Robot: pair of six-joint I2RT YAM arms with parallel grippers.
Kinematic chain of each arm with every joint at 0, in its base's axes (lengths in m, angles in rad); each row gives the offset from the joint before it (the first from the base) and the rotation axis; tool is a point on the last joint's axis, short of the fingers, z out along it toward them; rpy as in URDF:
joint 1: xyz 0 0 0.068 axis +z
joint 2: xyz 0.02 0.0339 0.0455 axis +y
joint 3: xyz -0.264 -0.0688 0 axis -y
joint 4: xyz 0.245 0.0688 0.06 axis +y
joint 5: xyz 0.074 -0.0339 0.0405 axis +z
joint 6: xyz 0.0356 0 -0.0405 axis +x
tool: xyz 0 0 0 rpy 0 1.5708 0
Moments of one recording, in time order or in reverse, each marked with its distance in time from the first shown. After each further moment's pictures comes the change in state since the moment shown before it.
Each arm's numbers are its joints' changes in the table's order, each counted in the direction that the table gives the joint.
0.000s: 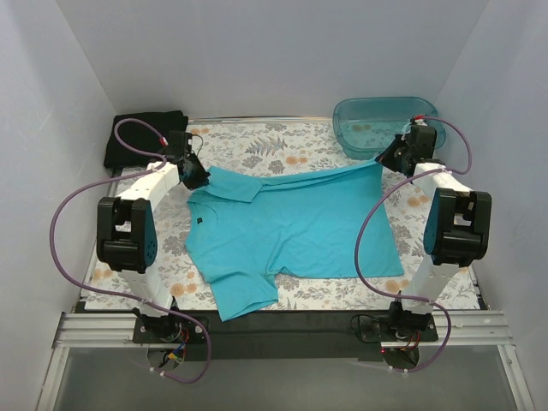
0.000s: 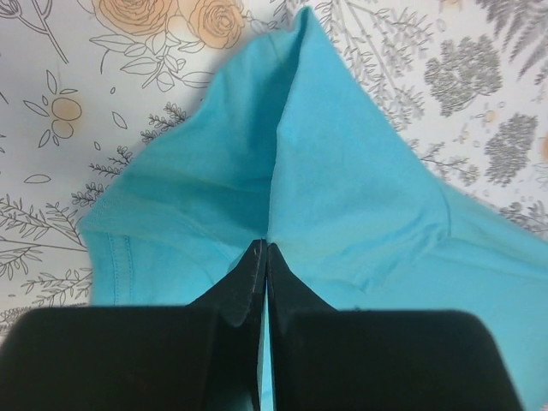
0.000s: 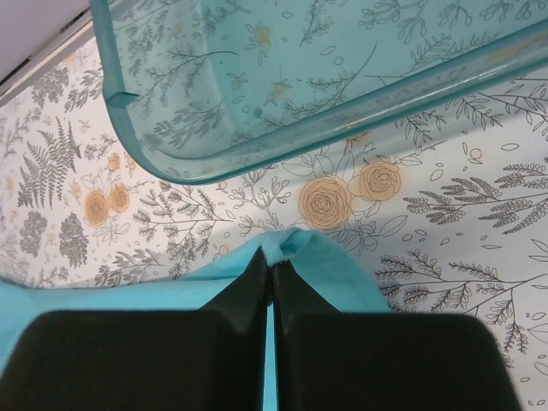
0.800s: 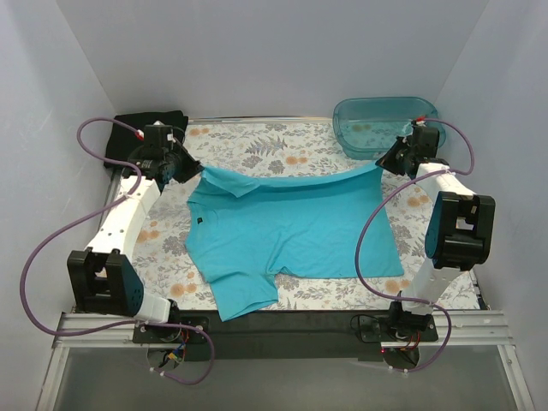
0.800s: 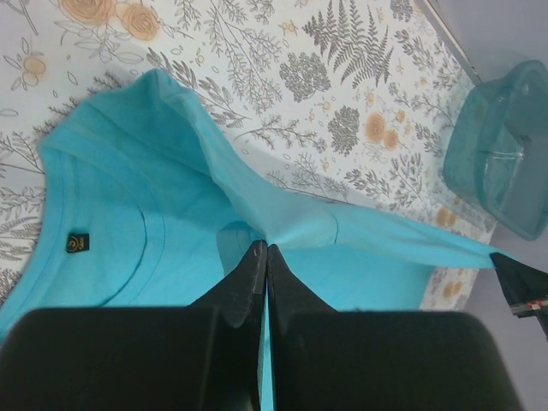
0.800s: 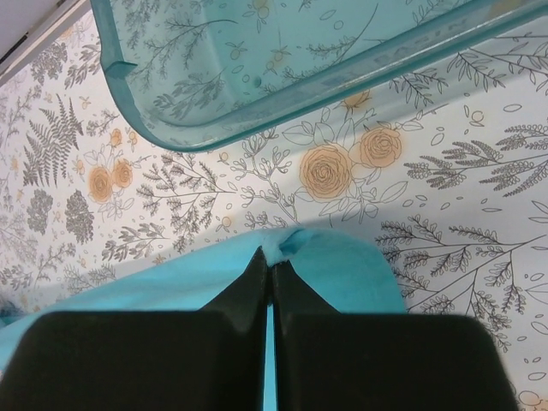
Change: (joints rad) left arm 0.014 -0.344 0.001 0.098 -0.064 -0.153; right arm -0.011 -0.047 0.000 0.086 0.037 0.000
